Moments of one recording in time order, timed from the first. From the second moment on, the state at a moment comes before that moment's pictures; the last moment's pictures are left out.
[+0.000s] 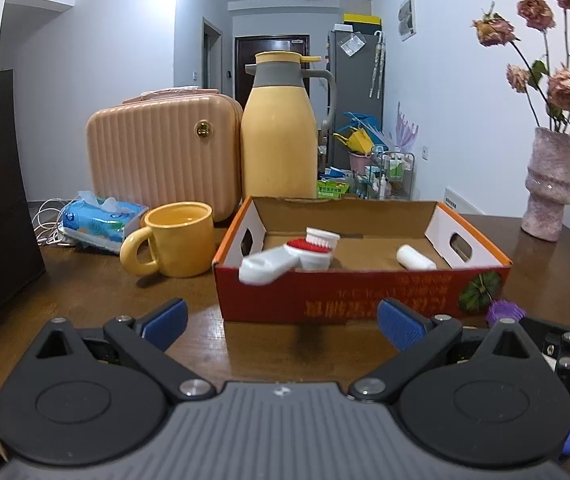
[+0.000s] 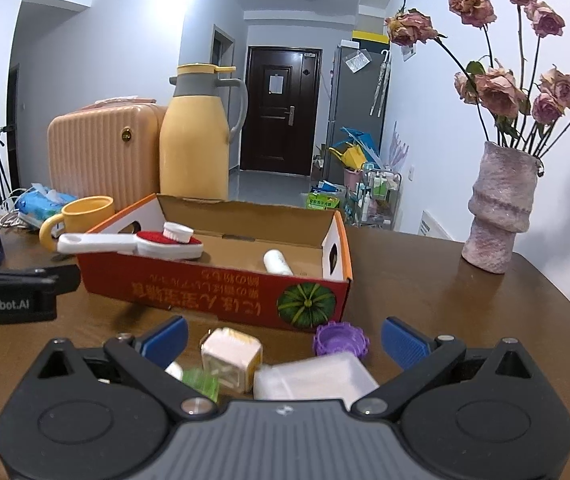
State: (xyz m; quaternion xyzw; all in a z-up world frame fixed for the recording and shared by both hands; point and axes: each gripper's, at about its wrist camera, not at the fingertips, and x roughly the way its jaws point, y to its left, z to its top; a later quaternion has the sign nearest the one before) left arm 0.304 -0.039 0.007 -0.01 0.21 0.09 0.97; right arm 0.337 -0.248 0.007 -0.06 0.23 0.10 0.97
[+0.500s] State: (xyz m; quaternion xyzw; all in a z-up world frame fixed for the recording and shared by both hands) left arm 0.255 -0.044 -0.021 -0.01 0.23 0.05 0.97; right arm 0.277 -0.269 -0.003 -0.05 0.23 0.07 0.97
